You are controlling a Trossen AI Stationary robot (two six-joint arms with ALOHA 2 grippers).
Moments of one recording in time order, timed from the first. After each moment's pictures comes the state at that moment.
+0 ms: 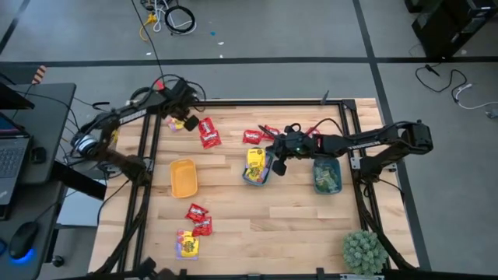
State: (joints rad) left arm 0.88 1.40 0.95 -0.69 -0.26 0.15; right arm -0.13 1.43 0.73 0.09 0.18 0.12
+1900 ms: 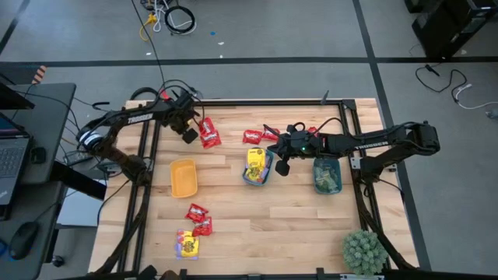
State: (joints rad) left arm 0.87 1.47 0.81 -0.68 -0.18 0.10; right arm -0.11 1.35 0.74 0.05 0.18 0.11
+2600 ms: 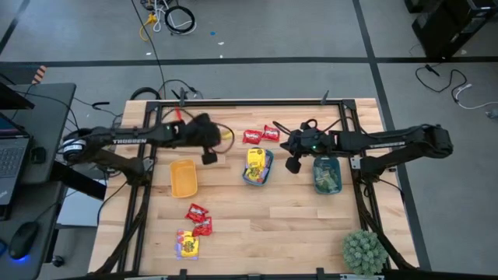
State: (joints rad) left arm 0.30 1.26 0.81 -0.35 -0.19 0.24; right arm -0.10 1.19 0.73 -0.21 0.24 0.18
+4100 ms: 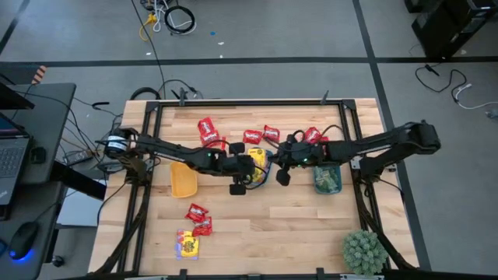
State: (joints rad) left arm -0.08 1.73 1.19 -0.38 -0.29 0.07; right arm 0.02 1.34 0.74 0.02 0.21 0.25
